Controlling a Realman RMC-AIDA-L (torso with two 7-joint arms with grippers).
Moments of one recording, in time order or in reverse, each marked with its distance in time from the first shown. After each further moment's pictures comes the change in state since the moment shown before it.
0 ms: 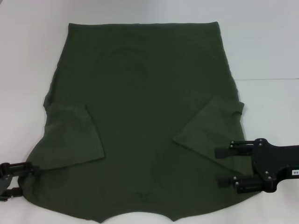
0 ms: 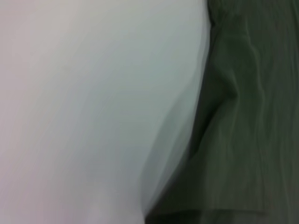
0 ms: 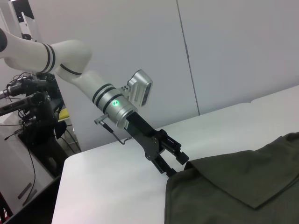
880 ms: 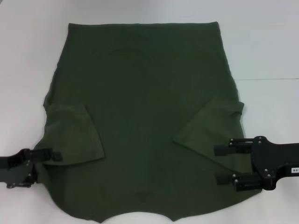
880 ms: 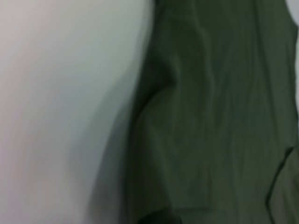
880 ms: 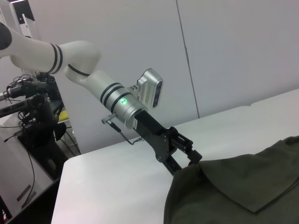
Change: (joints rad) left arm -0.060 0.001 -0.002 -0.065 -0.041 0.017 -0.006; right arm 0.005 0.000 0.003 0.000 0.005 -0.001 0.000
